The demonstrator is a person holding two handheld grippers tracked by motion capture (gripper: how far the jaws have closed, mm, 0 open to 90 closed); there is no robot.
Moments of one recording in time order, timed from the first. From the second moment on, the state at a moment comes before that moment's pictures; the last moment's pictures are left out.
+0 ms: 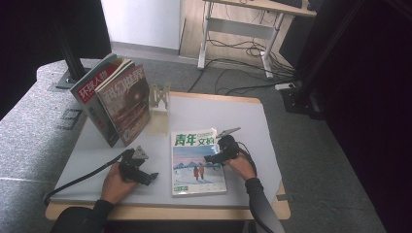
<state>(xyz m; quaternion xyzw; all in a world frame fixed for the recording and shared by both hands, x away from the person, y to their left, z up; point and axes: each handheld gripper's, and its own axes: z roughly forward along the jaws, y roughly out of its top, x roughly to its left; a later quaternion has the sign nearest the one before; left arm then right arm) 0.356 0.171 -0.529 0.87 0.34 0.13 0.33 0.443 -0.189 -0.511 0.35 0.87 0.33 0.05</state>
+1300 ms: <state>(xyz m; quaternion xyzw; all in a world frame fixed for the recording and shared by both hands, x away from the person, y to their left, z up) 0.356 0.171 -0.529 0.87 0.35 0.13 0.33 0.468 -0.173 -0.504 0.35 0.87 0.36 0.04</state>
